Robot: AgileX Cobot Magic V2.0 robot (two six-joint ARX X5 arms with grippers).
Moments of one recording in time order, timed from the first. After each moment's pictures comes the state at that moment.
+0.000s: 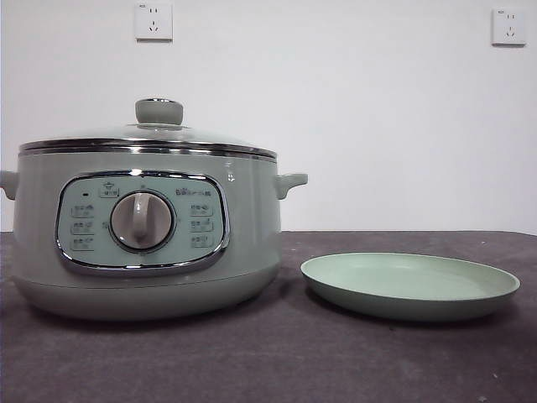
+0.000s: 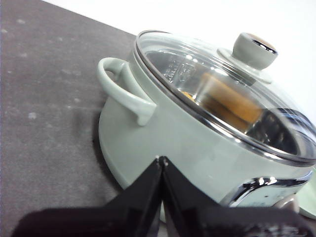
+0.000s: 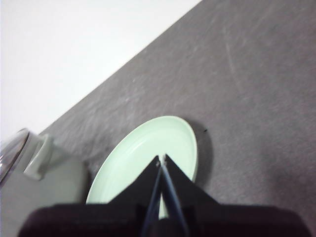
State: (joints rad) left arm -0.08 0.00 0.06 -0.23 0.25 -0.41; right arm 0.09 0.03 0.06 -0.22 -0.12 0.63
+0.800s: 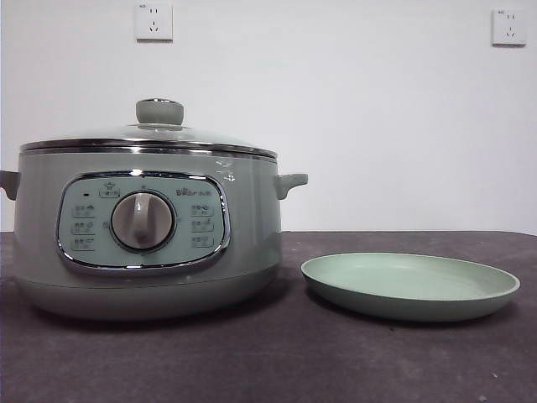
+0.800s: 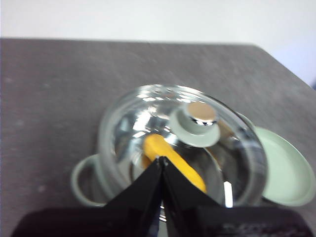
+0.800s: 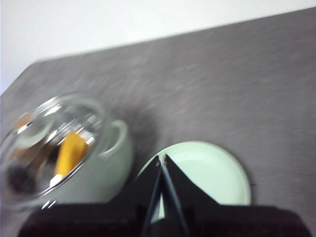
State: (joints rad) left arm -0.08 0.65 0.82 -0.58 0.34 -0.11; right arm 0.09 0.75 0.92 -0.59 -0.39 0.15
